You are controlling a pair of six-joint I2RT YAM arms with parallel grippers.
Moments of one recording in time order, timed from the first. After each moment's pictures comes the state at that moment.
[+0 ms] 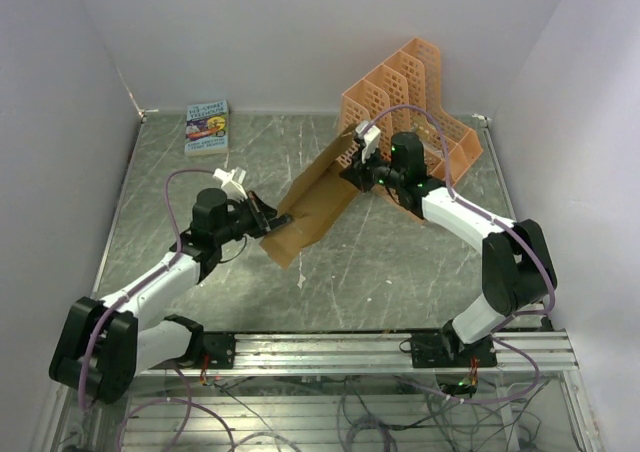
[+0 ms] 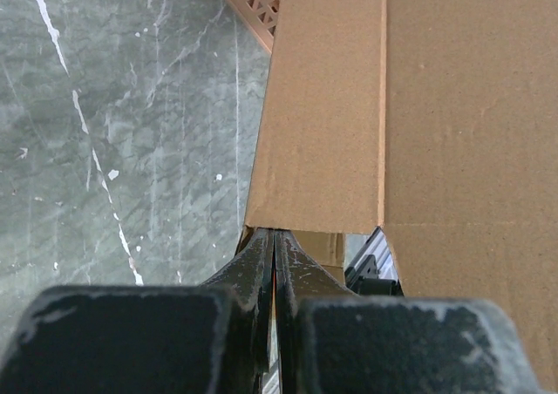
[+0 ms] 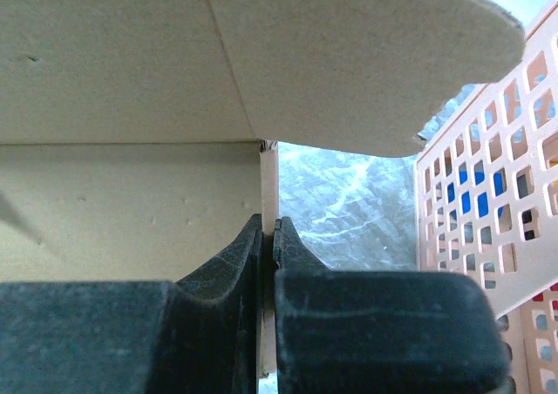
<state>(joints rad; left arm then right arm) -0.37 1.11 0.49 0.33 0.48 -0.86 0.42 1.60 1.05 0.17 -0.50 -0.17</state>
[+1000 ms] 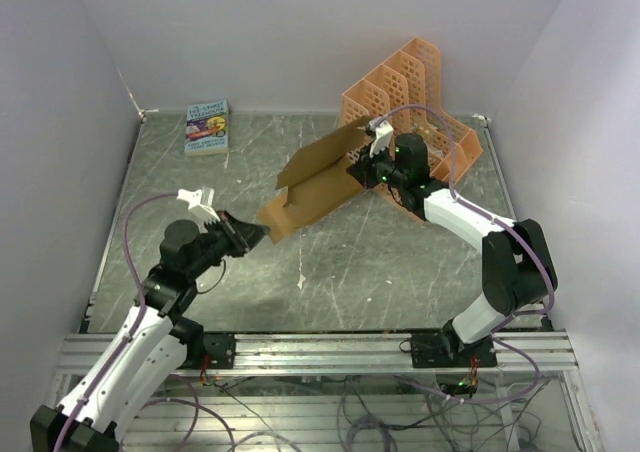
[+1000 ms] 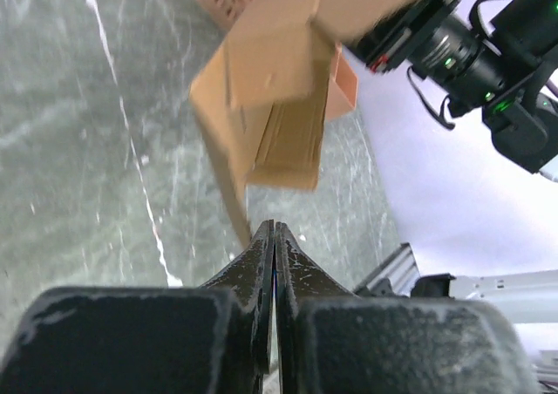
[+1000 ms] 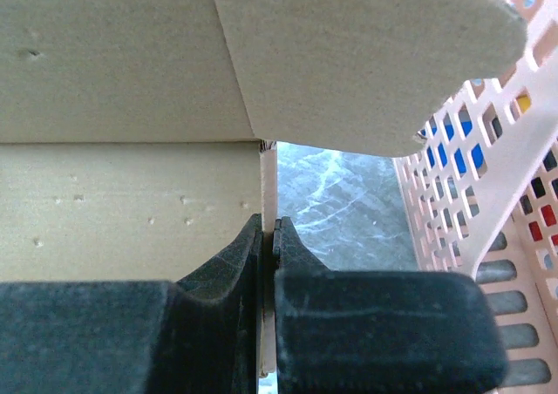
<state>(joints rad) -0.37 0.60 0.45 -0.03 0.29 -0.80 0.39 1.61 1.02 0.22 -0.38 0.00</state>
